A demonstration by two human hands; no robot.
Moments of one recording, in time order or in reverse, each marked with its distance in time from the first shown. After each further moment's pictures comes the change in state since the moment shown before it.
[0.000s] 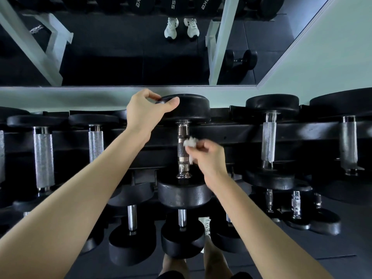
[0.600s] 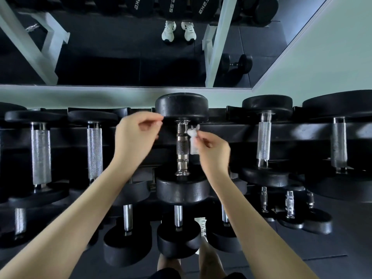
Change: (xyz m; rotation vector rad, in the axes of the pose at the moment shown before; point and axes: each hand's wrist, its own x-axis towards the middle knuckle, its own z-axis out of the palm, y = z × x) left_hand -0.050 -0.035 -0.025 -0.035 -0.044 0.248; right_hand -0.009 -0.006 -0.006 -0.232 0.150 -0.245
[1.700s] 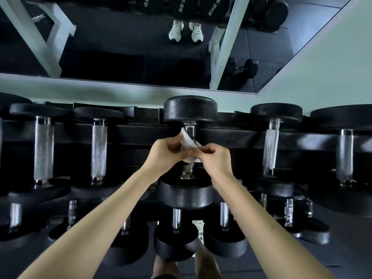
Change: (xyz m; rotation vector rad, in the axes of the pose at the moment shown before) left_hand 0.001 -0.057 0.050 -0.190 -0.320 -0.229; right_hand 0.010 0.006 0.005 -0.074 -0.106 0.265
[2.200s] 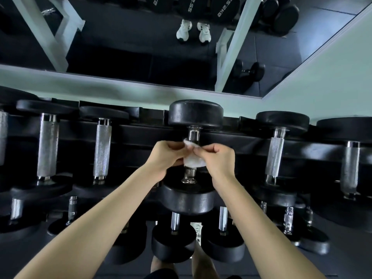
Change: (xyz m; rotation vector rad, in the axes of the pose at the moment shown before) left_hand 0.008 0.009 0.000 -0.293 0.006 -0.242; right_hand 0.005 -0.014 0.001 -0.056 0.037 -0.026
